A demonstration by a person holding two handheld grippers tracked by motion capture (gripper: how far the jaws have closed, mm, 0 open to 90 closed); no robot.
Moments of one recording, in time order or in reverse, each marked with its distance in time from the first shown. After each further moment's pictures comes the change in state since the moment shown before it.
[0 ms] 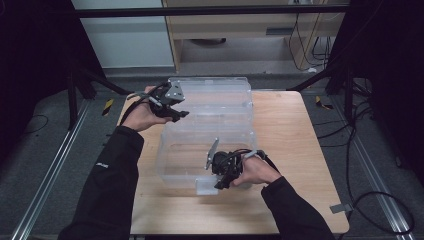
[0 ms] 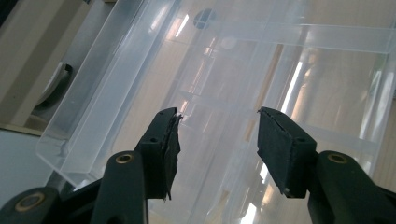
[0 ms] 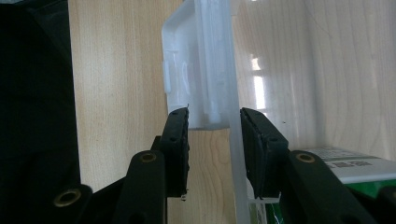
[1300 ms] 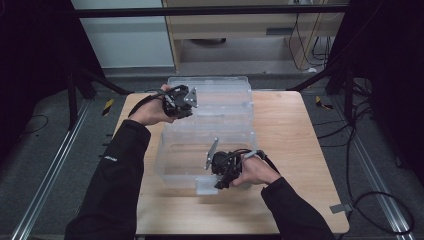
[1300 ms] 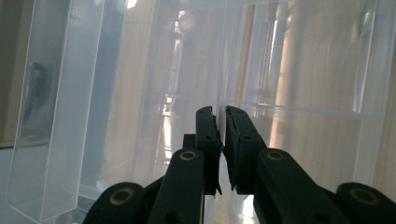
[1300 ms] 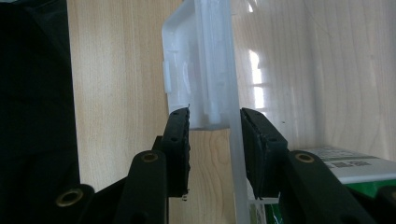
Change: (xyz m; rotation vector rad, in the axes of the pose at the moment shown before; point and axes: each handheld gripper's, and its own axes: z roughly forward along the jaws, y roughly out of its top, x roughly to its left) left arm -0.005 0.027 0.016 0.205 -0.100 0.244; right arm 0.000 0.001 0.000 0.006 -0.008 0.002
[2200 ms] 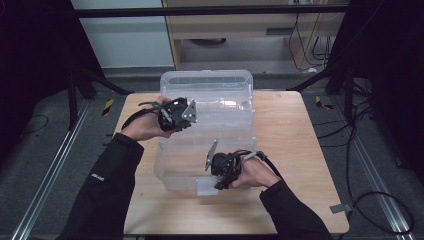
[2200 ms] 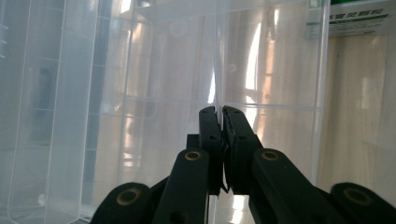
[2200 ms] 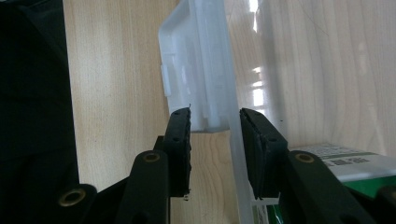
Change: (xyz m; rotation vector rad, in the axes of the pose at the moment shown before) left arm -0.051 0.006 -0.037 -0.006 0.015 0.017; right arm 0.004 0.001 0.000 0.007 -0.020 0.007
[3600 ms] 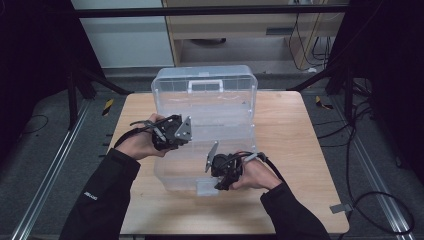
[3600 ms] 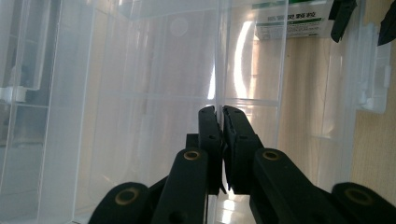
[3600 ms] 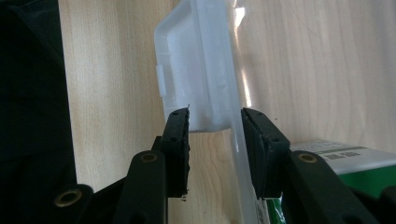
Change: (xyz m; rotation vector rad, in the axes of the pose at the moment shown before) left arm -0.042 -0.008 -0.012 -0.019 -0.029 -0.015; right arm 0.007 0.000 -0.005 -0.010 -0.037 -0.005
